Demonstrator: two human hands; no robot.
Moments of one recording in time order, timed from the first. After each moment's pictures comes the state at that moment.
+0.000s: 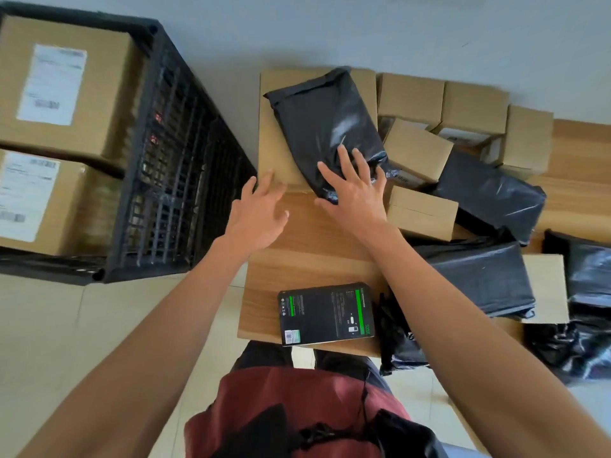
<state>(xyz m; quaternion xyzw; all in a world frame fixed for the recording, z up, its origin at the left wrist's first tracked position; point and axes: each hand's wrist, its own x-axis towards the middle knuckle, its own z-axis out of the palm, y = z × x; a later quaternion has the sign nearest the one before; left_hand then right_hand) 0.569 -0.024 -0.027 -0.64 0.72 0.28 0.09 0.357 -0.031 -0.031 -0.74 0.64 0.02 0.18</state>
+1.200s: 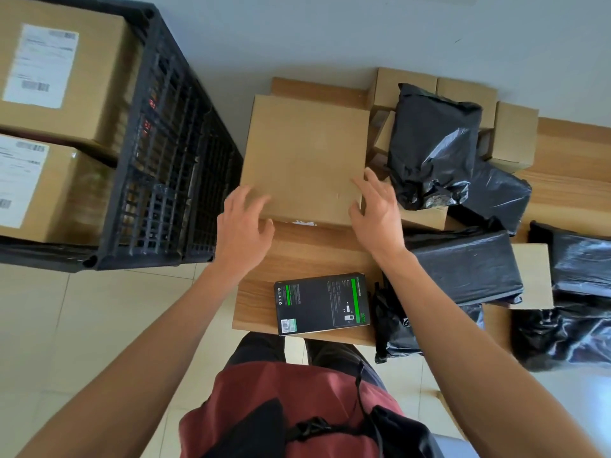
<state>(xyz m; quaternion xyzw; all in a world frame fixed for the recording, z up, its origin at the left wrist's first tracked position) 0.590 0.039 -0.042 -0.67 0.70 0.24 -0.11 0.331 0.031 -0.039 -0.66 0.70 -0.20 0.21</state>
